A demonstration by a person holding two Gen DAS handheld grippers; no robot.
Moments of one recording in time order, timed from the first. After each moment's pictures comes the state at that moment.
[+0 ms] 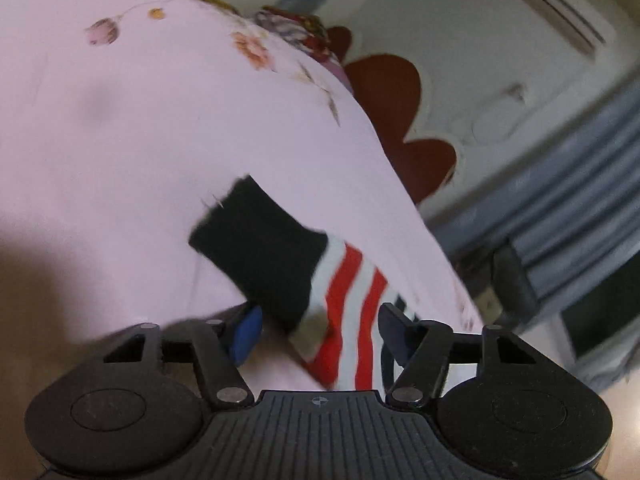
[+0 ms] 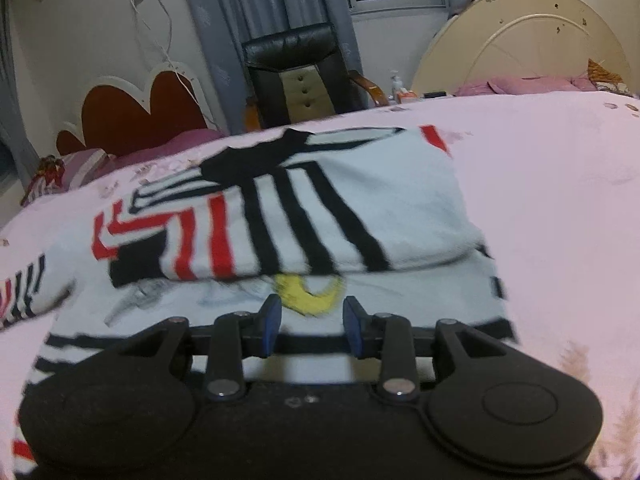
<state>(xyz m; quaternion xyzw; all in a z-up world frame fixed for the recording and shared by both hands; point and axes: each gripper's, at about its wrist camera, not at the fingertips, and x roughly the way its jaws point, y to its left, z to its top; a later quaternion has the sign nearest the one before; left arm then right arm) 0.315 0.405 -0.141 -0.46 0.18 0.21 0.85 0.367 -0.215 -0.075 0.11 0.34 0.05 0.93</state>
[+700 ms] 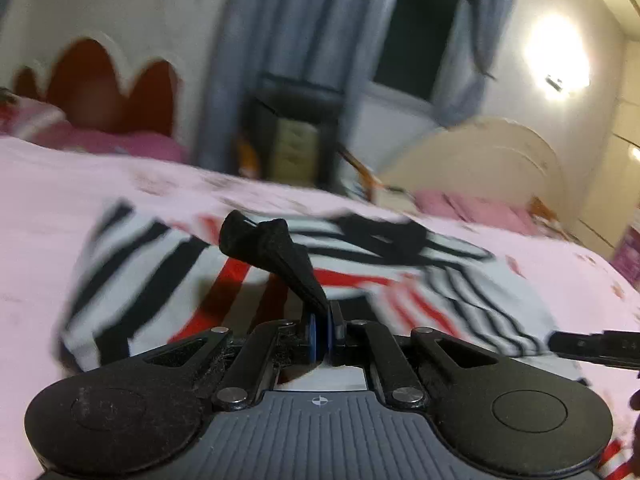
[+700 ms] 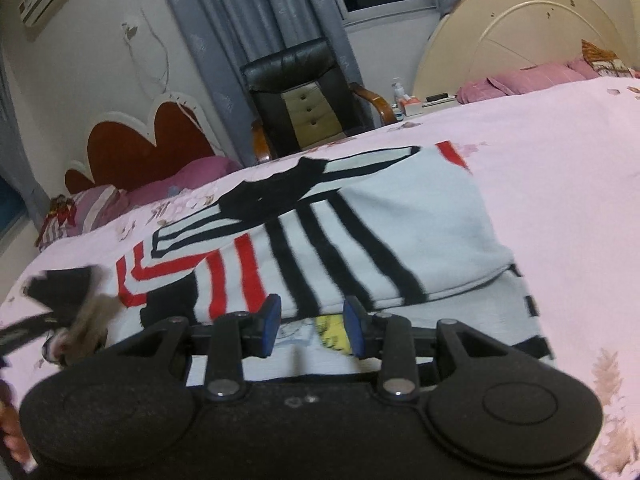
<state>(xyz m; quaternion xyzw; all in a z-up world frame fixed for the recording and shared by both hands) 0.438 0.077 -0.076 -0.09 0.28 -0.11 0.95 0.373 -0.218 -0.057 0.16 0.32 0.04 0.93</state>
